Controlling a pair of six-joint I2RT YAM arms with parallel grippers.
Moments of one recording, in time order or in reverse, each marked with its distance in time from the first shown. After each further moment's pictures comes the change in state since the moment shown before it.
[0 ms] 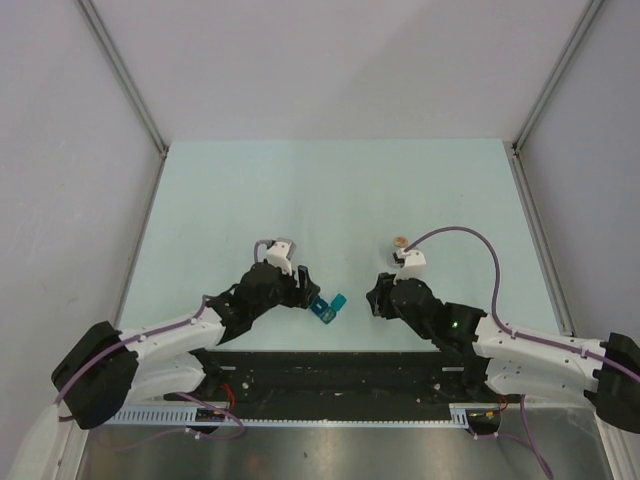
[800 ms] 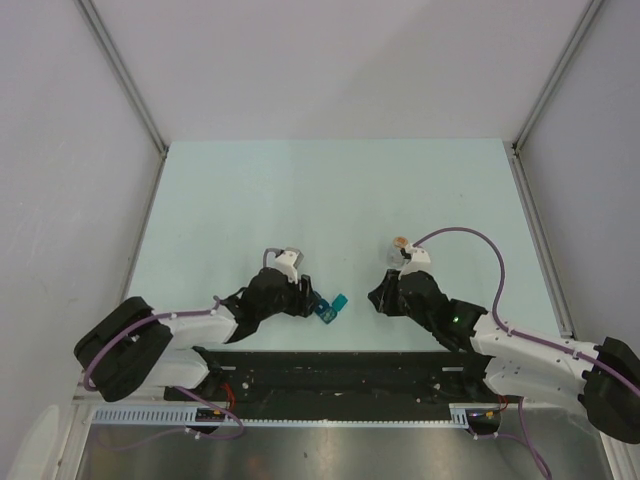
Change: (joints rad) left arm 0.018 0.200 -0.063 0.173 0.100 -0.006; right arm -0.158 0.018 -0.069 0.099 -0.218 0.105
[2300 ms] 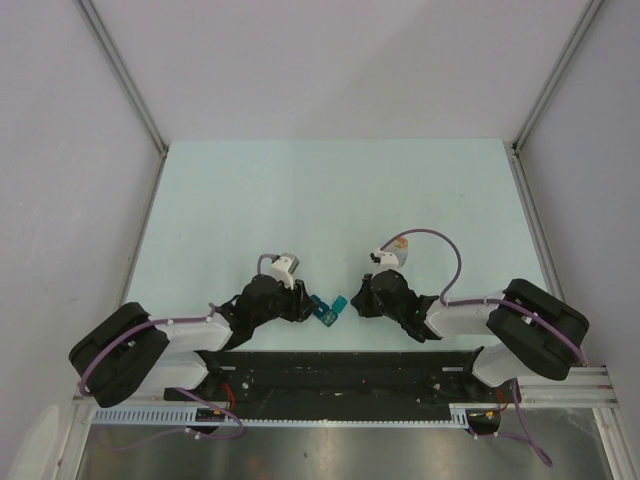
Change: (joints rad) left arm 0.000 -0.031 -0.082 0.113 0.059 -0.028; right arm -0.002 0.496 0.000 0.419 -0.090 -0.034
